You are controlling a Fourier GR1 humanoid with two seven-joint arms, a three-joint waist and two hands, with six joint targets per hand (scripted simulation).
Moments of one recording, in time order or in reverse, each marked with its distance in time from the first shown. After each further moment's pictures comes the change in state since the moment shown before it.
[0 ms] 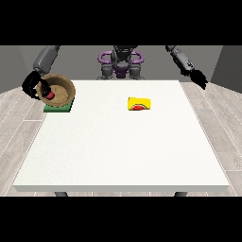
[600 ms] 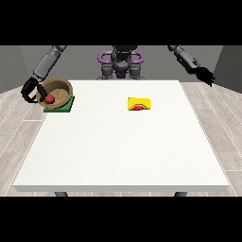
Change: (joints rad) left arm 0.068 0.082 0.090 -0.070 0.098 -0.071 0.012; right arm -0.149 0.091 -0.200 0.260 -0.194 0.078 -0.061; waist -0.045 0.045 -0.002
